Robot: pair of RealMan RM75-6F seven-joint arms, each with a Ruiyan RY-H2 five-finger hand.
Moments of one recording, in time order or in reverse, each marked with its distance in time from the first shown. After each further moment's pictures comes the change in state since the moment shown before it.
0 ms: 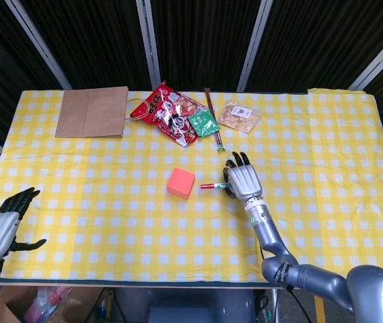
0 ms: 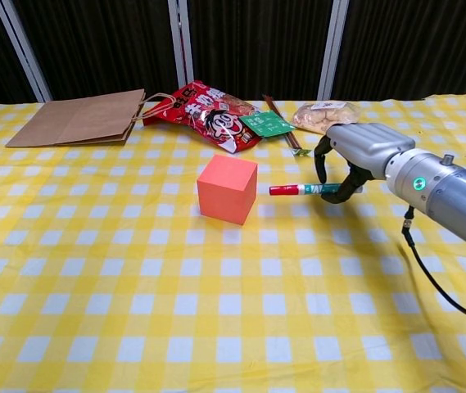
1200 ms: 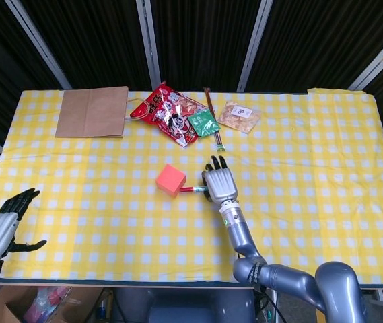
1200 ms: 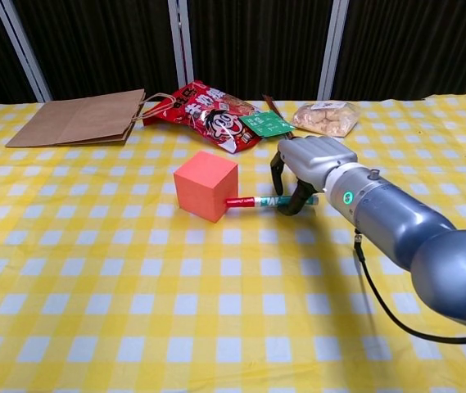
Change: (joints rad) left arm -0.001 0.023 0.008 -0.008 0.013 -0.013 -0.069; right arm 0.115 -0.192 0.068 0.082 0.137 0.006 -0.168
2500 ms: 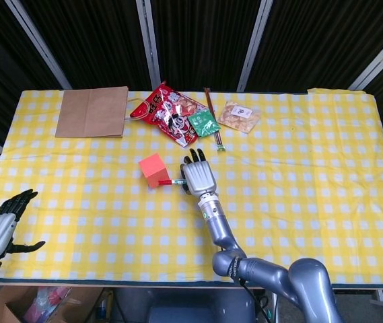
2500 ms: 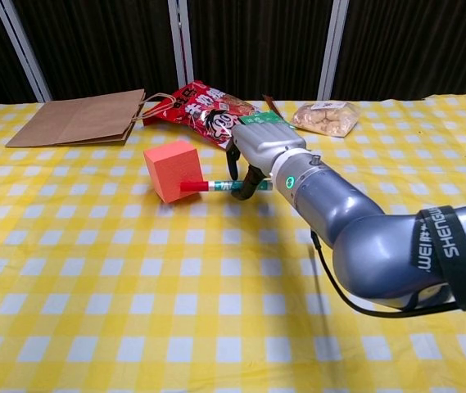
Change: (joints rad) left arm 0.007 0.009 0.003 -0.007 -0.002 0.005 -0.010; right arm 0.143 -0.127 0.083 0.178 -0.020 -0.035 0.059
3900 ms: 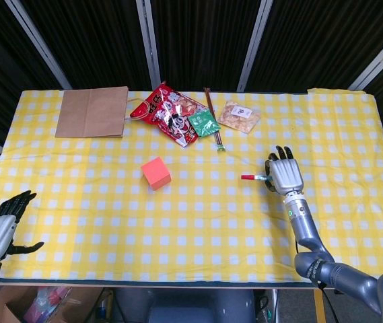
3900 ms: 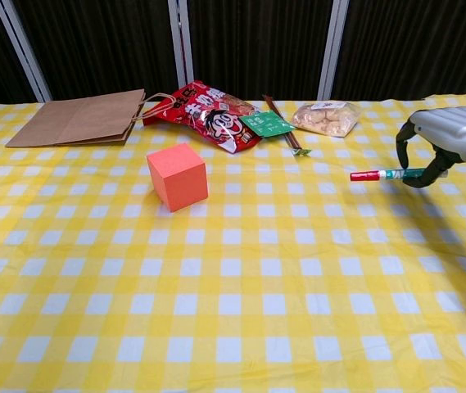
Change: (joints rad) left arm 0.012 -0.027 -0.002 -0.001 -0.027 0.017 0.088; right arm -0.329 0.478 -0.208 -0.185 -0.111 0.004 0.204
